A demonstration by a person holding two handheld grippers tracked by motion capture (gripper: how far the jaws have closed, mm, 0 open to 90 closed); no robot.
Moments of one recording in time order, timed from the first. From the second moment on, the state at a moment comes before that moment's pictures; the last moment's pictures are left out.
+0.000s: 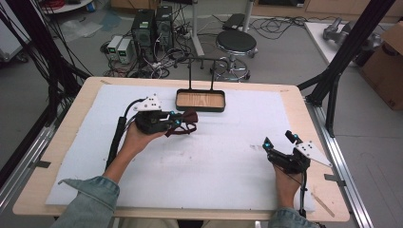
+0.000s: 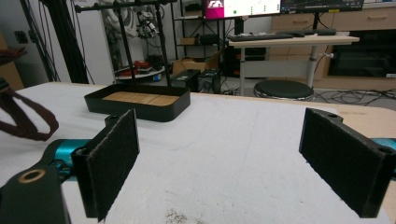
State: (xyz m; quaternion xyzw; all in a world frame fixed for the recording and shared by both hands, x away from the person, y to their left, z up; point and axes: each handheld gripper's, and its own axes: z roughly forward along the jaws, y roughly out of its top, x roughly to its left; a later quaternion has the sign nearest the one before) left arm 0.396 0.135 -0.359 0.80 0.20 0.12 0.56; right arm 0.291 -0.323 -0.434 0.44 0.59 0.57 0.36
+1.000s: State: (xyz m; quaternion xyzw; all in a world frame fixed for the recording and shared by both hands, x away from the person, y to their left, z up) left arm 0.469 0.151 -0.314 0.77 0.22 0.15 0.57; right arm 0.292 -0.323 -0.434 0.44 0.59 0.57 0.36
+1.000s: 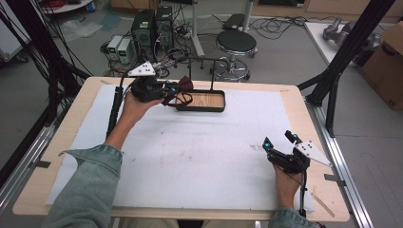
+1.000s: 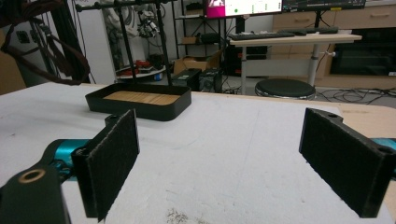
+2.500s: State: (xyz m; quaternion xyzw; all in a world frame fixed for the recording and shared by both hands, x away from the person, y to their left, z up) left arm 0.540 0.159 -0.300 0.72 0.34 0.20 0.57; right arm 0.293 -0.323 -0.434 0.44 0.60 0.57 0.35
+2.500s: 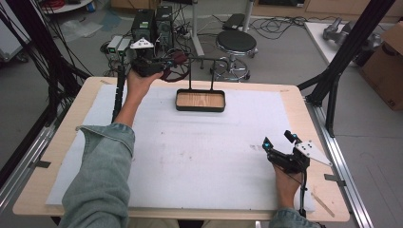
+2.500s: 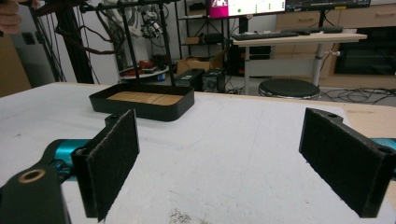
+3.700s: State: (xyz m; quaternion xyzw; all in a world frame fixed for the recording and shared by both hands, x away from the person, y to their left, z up) left arm 0.547 0.161 -0.319 0.72 0.36 0.21 0.56; right arm 0.293 -0.323 -0.434 0.44 0.60 0.57 0.35
